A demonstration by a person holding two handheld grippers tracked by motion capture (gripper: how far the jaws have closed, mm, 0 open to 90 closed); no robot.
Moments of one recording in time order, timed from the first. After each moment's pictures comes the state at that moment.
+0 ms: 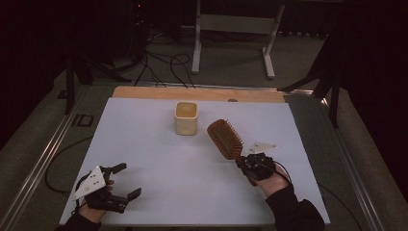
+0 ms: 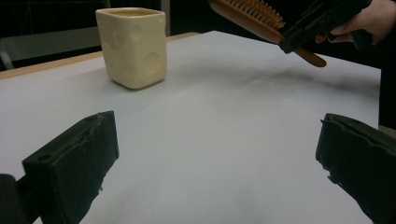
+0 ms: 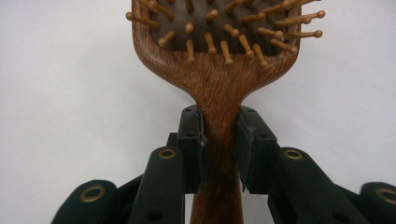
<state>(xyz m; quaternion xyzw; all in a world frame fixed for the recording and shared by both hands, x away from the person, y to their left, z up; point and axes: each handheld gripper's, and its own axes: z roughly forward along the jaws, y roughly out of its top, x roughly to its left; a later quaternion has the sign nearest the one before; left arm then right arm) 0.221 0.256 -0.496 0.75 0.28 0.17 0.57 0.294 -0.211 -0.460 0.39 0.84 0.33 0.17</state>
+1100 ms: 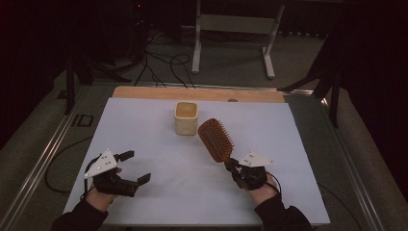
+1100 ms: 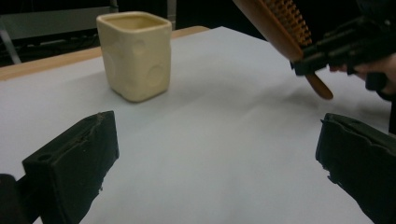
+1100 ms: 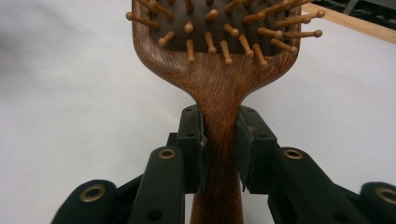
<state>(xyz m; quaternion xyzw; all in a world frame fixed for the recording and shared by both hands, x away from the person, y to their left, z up) 0.253 0.224 -0.449 0.76 0.32 0.15 0.54 0.271 -0.190 -0.474 0.35 0.81 0.42 0.20</state>
